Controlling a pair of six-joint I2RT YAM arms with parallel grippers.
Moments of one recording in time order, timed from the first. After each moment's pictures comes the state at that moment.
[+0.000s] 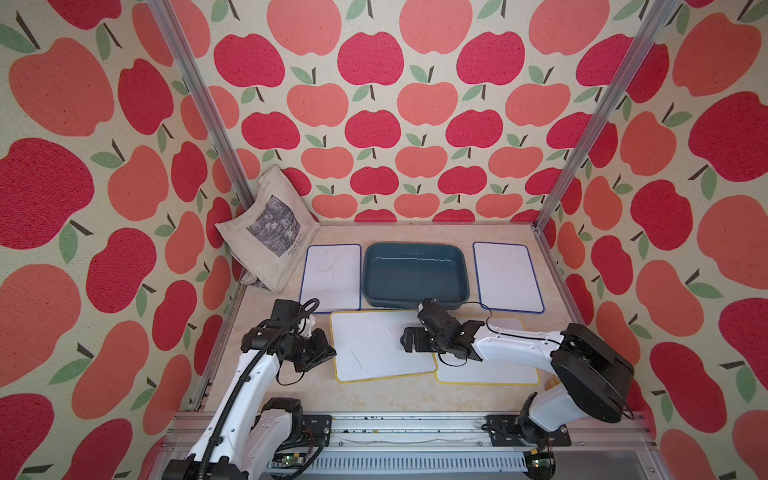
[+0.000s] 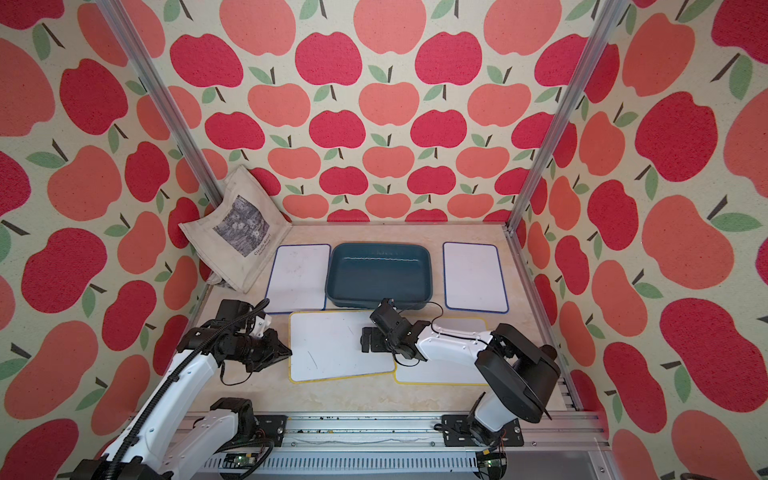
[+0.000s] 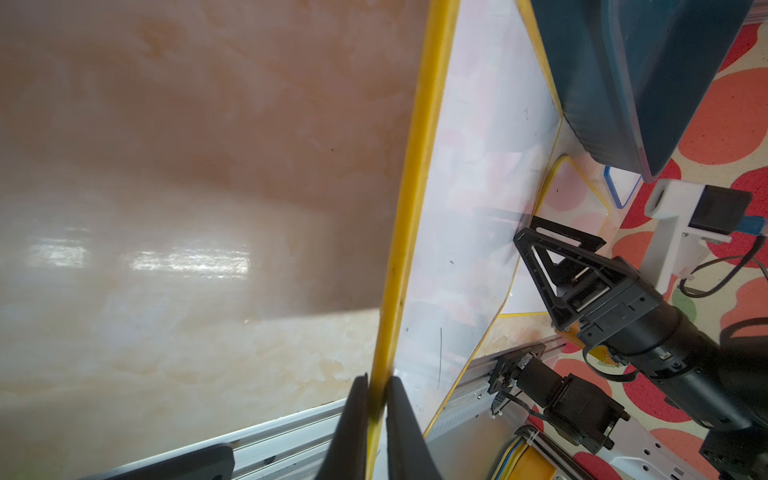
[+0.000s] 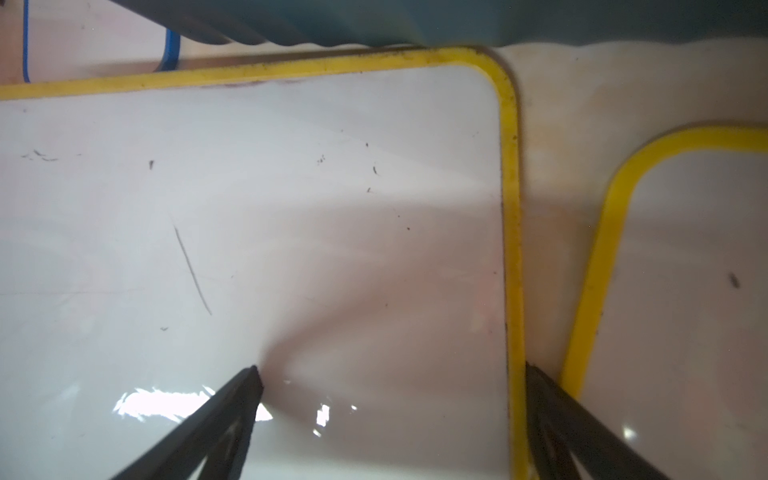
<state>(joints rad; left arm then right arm) -0.09 0.89 0.65 -1.01 0.56 -0.57 0.98 1.55 0.73 -0.16 -0.02 0.79</state>
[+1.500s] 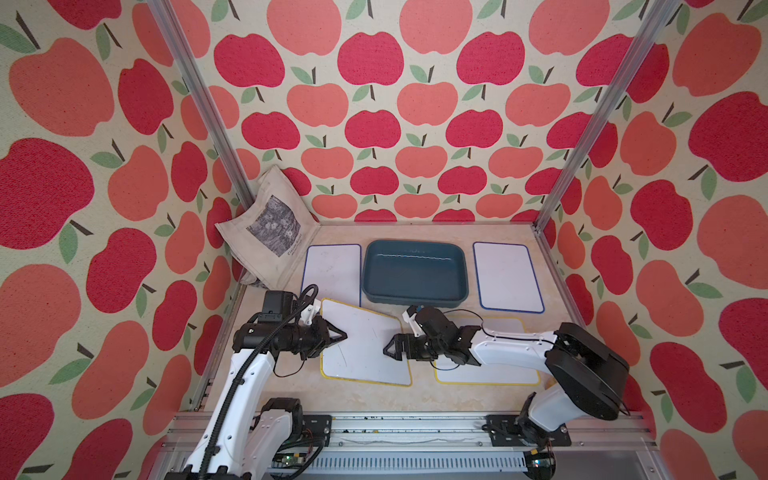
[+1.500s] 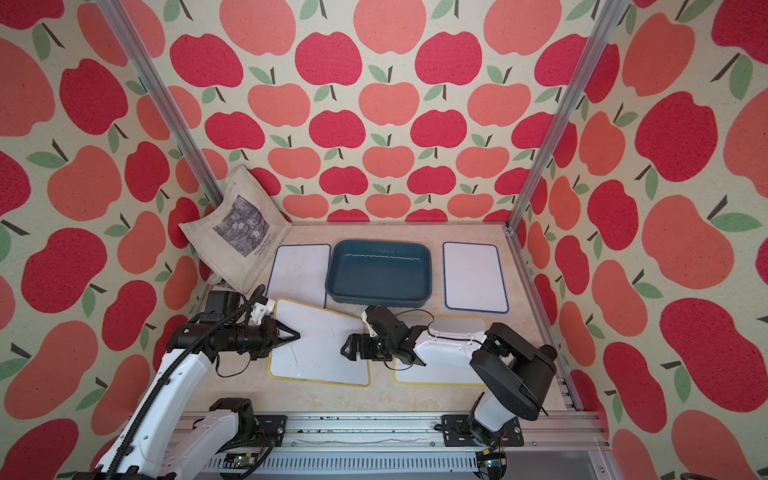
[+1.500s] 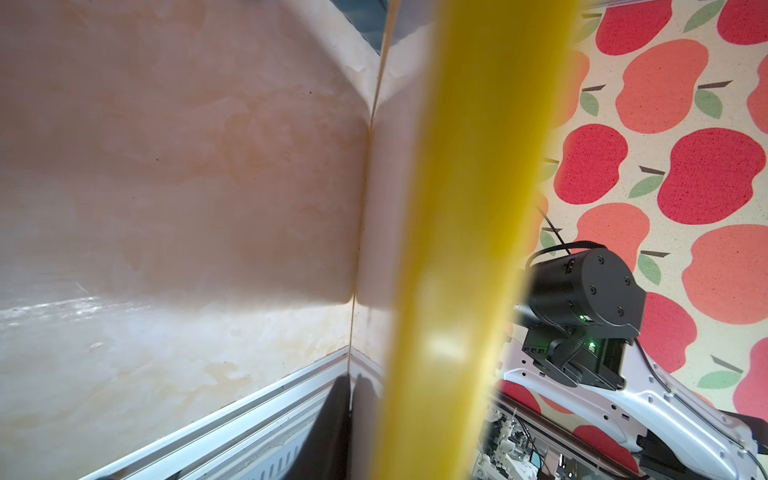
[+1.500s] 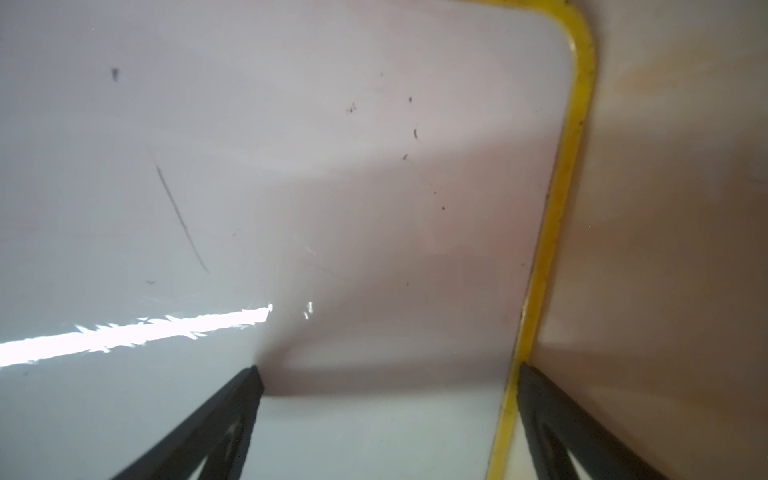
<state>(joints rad) -0.04 0.88 0.77 -1.02 0.81 -0.54 1.02 1.56 0.70 0.03 -0.33 0.86</state>
